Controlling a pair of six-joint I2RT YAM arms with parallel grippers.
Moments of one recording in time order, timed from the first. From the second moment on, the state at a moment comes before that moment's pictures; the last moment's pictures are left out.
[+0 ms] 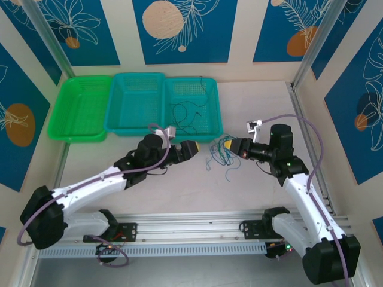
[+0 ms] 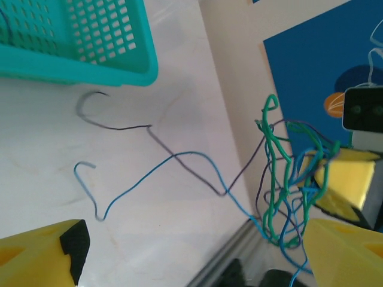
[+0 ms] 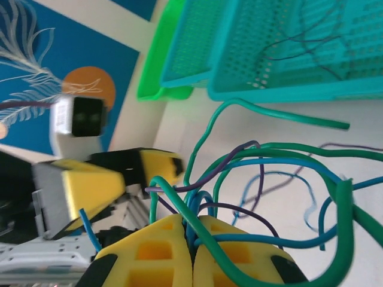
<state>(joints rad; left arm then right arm) -0.81 1.21 0.74 0.12 0.22 -1.05 0.16 0.87 0.69 -0.29 -0.88 0.67</state>
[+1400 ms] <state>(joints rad) -0.86 1.61 0.73 0.76 0.24 -1.75 0.29 0.85 0.65 0.05 -0.81 0.93</state>
